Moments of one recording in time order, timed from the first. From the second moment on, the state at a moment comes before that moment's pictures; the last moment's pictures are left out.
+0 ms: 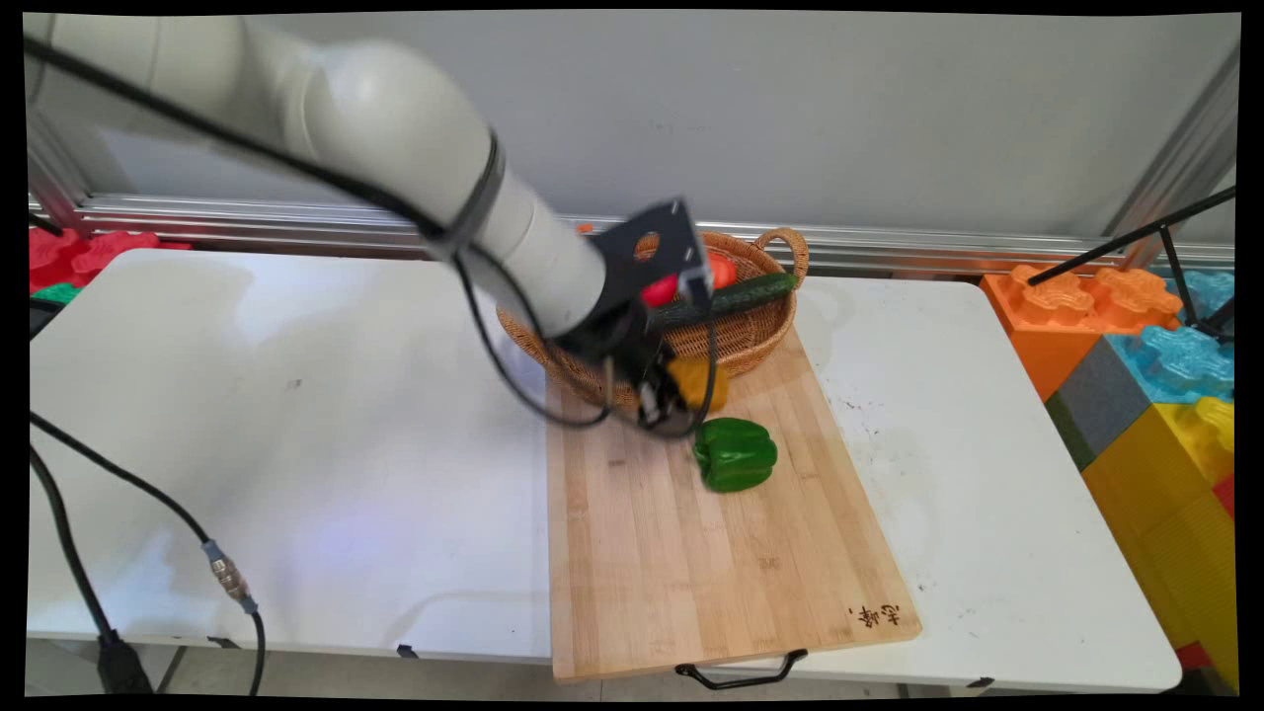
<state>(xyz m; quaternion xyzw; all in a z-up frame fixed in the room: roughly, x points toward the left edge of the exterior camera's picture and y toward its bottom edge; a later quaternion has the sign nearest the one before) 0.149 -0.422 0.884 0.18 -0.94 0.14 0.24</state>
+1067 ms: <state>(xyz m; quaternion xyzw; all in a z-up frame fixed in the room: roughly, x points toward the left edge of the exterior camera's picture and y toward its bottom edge) 0.149 -0.542 0.871 0.20 -0.93 0.16 0.25</state>
